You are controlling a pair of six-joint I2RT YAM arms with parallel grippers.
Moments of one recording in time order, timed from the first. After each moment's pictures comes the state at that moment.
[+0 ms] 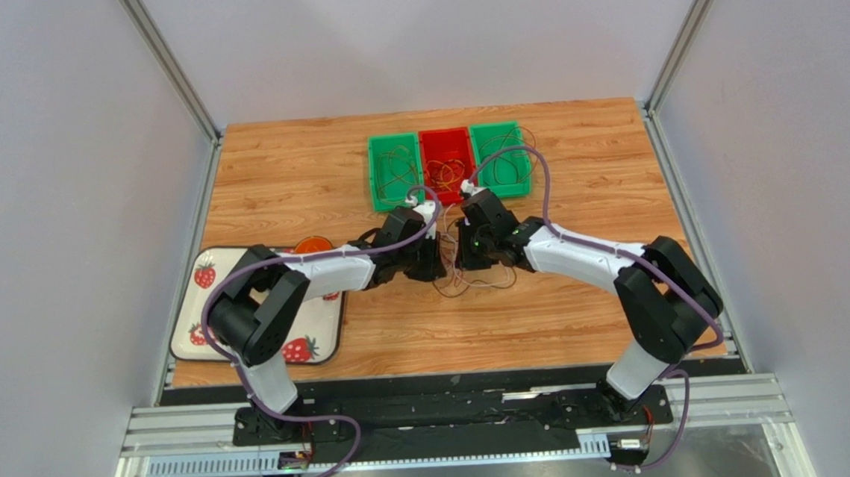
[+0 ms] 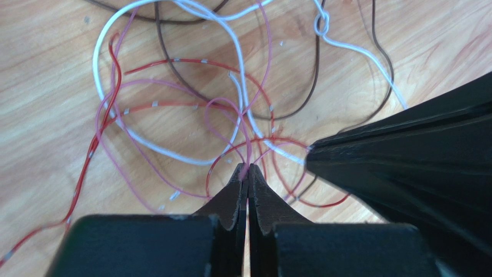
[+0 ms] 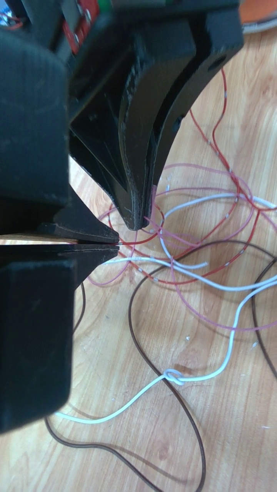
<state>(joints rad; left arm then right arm) -0.72 1.78 0.93 0.09 0.20 -0.44 0.68 1.63 0.98 -0.23 -0.02 0.58</state>
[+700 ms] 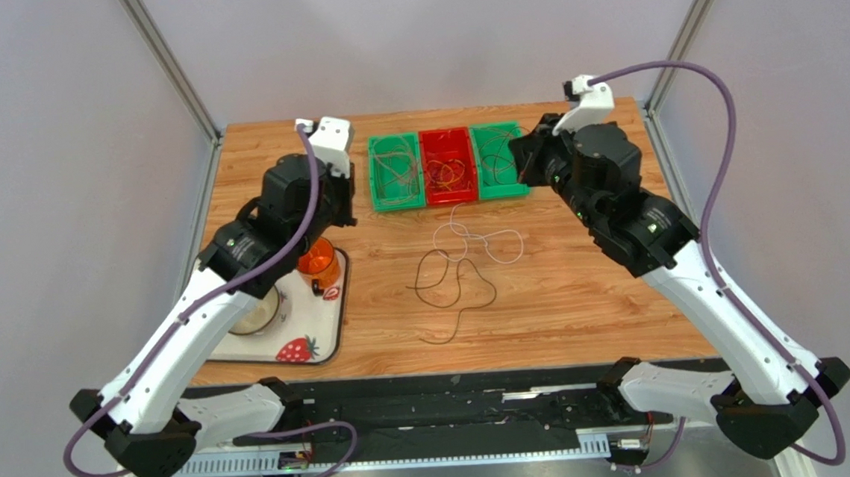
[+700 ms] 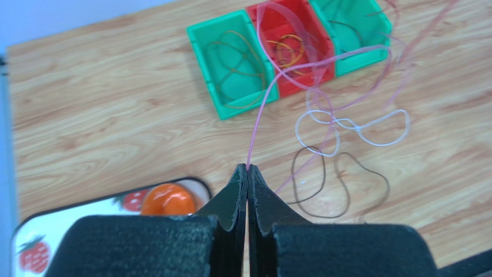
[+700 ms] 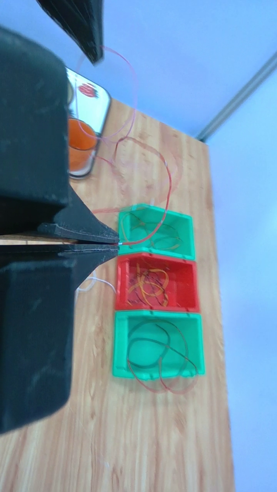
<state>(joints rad) -0.70 1.14 1.39 -0.66 -0.32 -0.15 0.64 1.11 1.38 -0.44 0.31 0.42</state>
